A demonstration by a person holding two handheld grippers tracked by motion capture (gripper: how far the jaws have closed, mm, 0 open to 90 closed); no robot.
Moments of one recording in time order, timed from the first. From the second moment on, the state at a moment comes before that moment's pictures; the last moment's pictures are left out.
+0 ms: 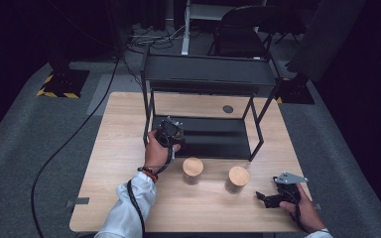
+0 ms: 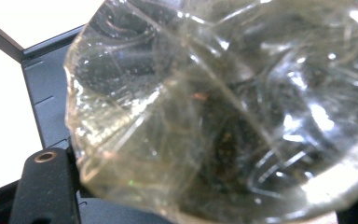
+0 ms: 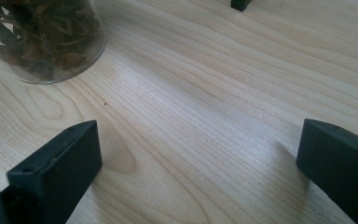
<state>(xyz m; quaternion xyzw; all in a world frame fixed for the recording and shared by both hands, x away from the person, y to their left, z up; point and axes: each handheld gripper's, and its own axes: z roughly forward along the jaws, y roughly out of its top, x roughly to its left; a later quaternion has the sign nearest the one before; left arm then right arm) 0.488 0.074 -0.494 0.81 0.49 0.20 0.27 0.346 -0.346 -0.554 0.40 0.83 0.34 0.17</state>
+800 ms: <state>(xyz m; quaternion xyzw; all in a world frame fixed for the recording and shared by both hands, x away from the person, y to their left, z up) 0.479 0.076 -0.488 0.81 0.47 0.20 0.27 0.346 -0.346 -0.554 0.40 0.83 0.34 0.17</state>
